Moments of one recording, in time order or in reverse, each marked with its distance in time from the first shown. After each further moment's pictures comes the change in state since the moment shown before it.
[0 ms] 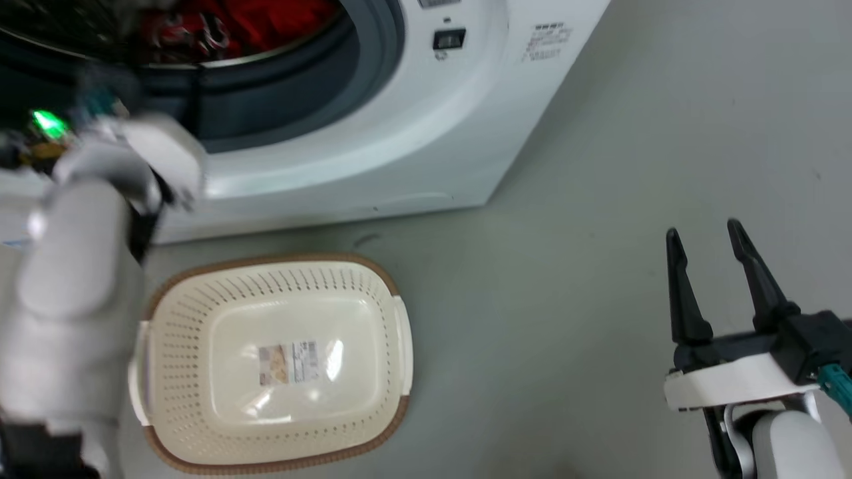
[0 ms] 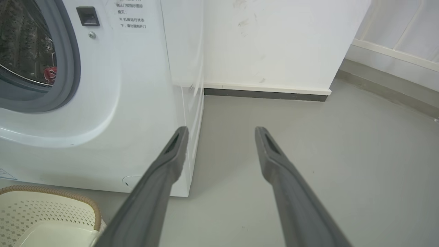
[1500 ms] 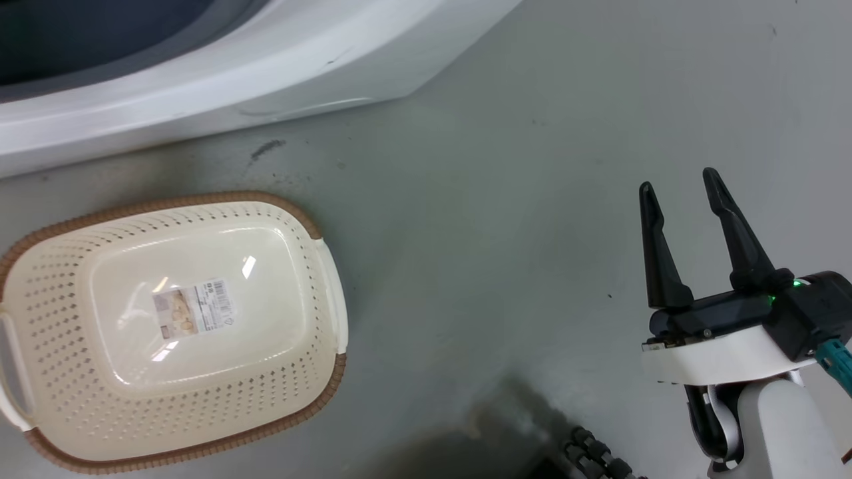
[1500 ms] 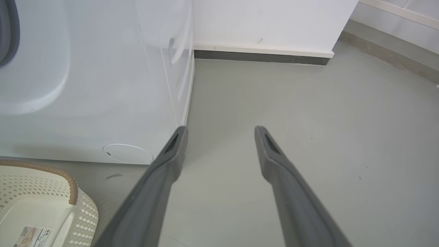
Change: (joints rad) left arm -0.714 0.230 -0.281 0.372 -0.258 -0.008 0.315; right arm -0.088 0.001 0.097 -0.073 0.069 0.000 0.000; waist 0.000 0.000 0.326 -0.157
